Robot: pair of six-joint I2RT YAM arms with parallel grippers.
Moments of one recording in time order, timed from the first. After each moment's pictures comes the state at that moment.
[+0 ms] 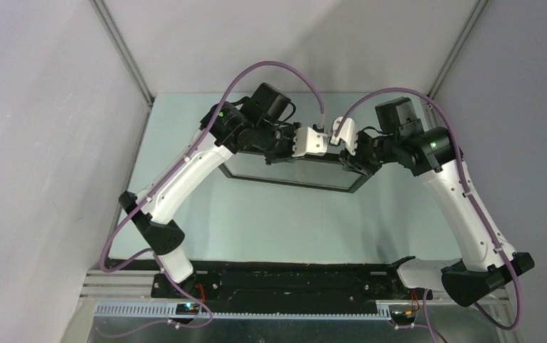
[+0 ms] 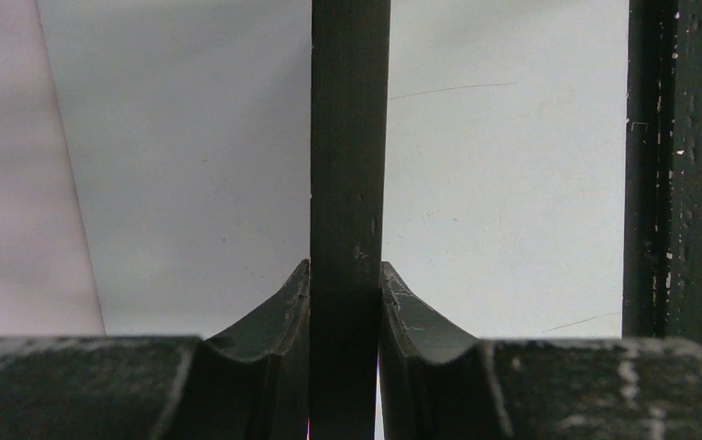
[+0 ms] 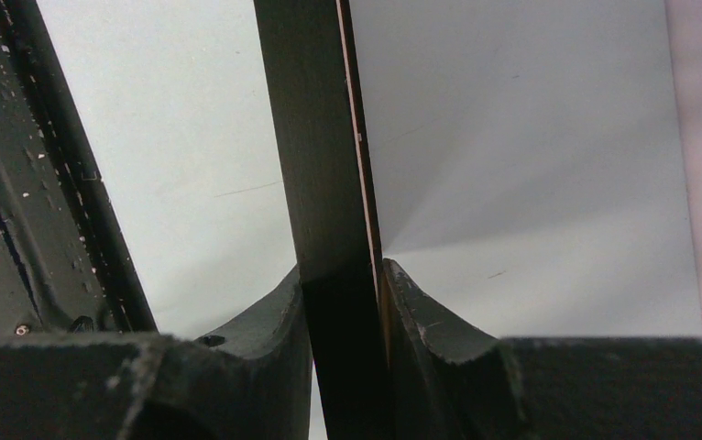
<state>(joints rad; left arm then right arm) -0.83 1.71 2.08 -1.24 0.32 0.84 0.45 1.26 1.60 -1.18 -0.41 -0.81</state>
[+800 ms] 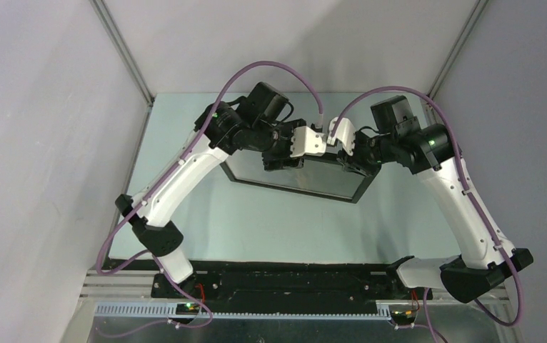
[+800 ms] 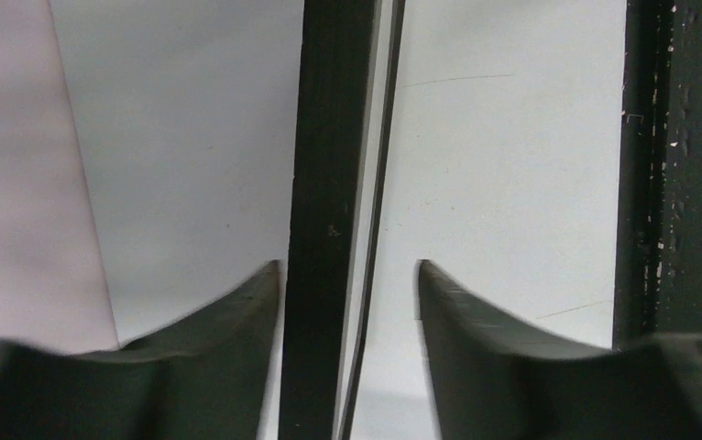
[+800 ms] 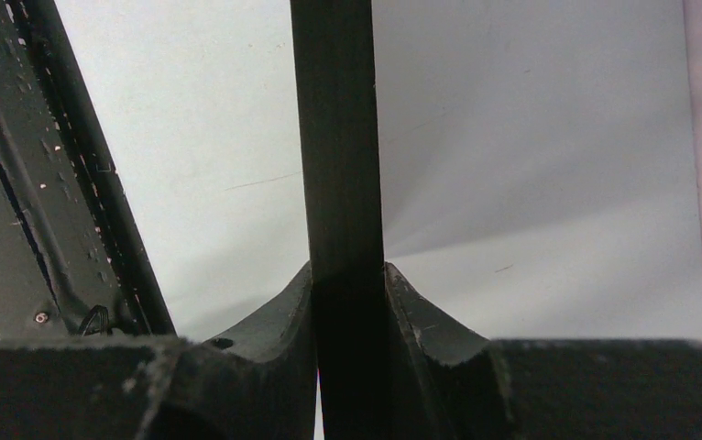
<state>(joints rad) -0.84 1.70 2.12 -1.28 0.29 0.83 0.49 1.29 1.67 -1.25 -0.38 -0.79</state>
